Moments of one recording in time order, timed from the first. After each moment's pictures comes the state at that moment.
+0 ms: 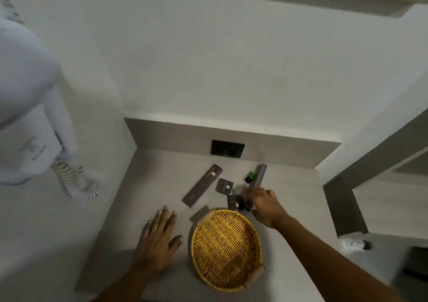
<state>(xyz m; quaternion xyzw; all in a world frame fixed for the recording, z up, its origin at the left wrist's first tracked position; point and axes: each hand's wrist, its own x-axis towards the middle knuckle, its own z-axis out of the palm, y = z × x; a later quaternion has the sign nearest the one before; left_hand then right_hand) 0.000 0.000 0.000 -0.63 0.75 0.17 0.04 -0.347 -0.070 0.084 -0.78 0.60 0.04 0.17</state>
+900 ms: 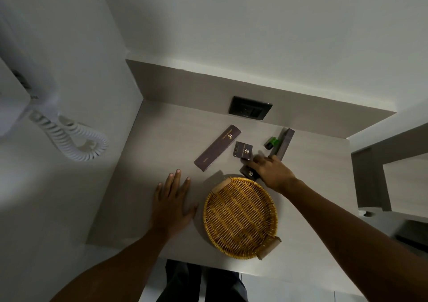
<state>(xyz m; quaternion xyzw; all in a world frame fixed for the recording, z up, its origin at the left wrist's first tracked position) -0.005 0.000 -0.027 -0.65 0.75 0.16 0.01 -0.330 -0.110 0.030 -0.87 0.46 0.16 0.05</state>
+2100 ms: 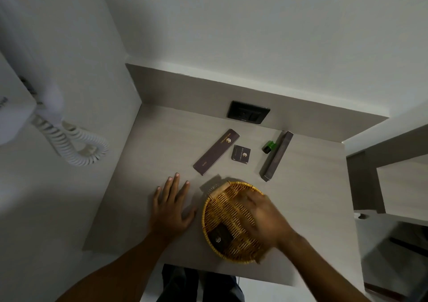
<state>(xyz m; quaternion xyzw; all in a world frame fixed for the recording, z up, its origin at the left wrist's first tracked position) -0.001 0.003 -0.037 -0.64 0.75 0.16 -0.04 -0.291 -0.001 0.061 -0.83 0.51 -0.04 0.21</state>
